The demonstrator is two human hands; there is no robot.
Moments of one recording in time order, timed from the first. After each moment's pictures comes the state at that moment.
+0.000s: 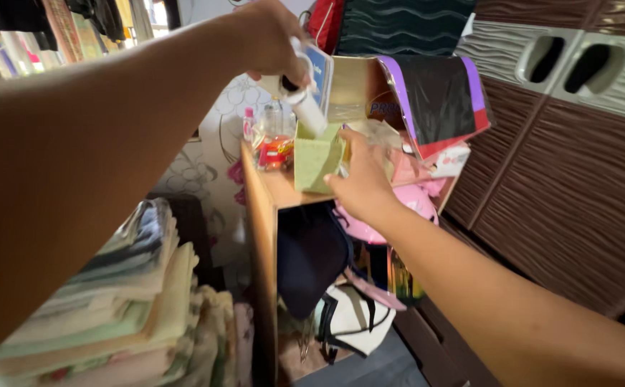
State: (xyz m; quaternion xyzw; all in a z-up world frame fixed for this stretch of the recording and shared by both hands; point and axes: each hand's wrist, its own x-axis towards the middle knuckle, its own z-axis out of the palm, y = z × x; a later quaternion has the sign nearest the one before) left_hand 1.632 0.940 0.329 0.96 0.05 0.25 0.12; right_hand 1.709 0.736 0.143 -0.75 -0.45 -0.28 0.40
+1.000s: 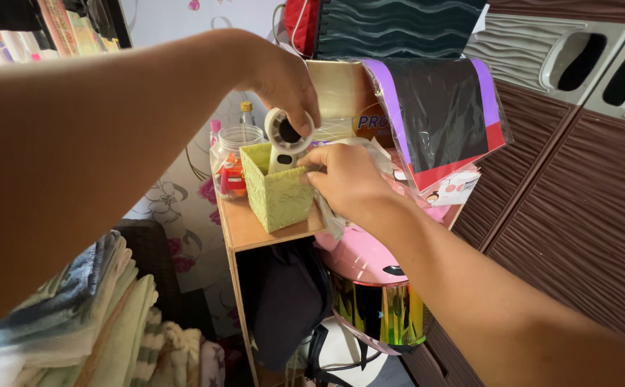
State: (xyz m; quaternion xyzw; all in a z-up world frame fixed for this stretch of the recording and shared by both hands) left_hand 1.750 0.918 0.326 1.00 0.02 -0.03 -0.03; right_hand 1.781 0.751 0.200 -0.83 -0.45 -0.11 0.31
